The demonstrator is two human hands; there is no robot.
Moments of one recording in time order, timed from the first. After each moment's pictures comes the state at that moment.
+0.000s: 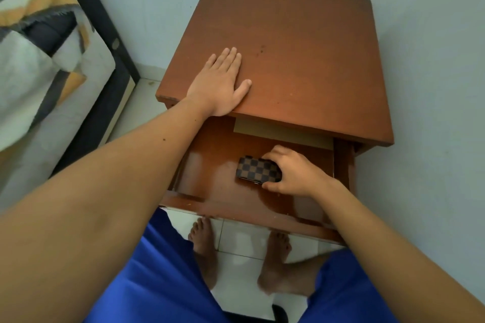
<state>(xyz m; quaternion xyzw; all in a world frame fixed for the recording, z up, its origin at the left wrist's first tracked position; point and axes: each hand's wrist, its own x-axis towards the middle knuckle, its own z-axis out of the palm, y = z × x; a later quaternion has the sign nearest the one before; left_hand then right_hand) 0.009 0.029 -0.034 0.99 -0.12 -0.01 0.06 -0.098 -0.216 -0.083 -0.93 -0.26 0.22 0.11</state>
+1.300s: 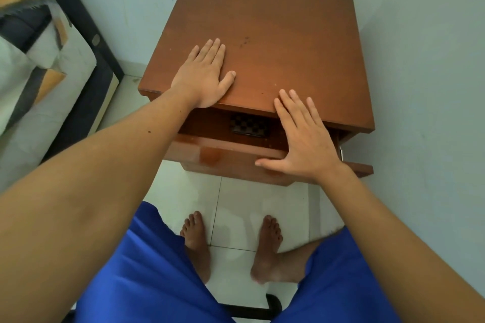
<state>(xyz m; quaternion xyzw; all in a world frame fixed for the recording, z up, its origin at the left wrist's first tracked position) 0.009 0.026 -0.031 0.99 -0.12 -0.02 0.04 -0.106 -0.241 -0.038 -0.97 -0.24 -0.04 0.00</state>
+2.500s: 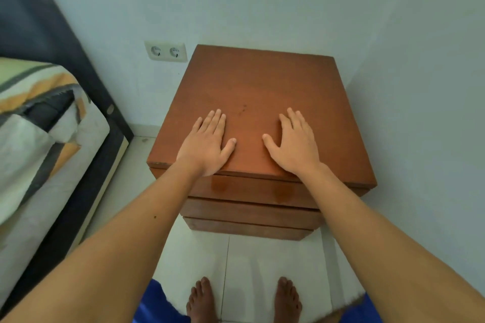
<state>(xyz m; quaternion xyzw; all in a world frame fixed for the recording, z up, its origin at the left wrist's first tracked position) 0.013 0.026 -0.040 0.99 -0.12 -0.01 0.05 0.015 -0.210 -0.027 -0.99 -0.03 -0.03 0.11</state>
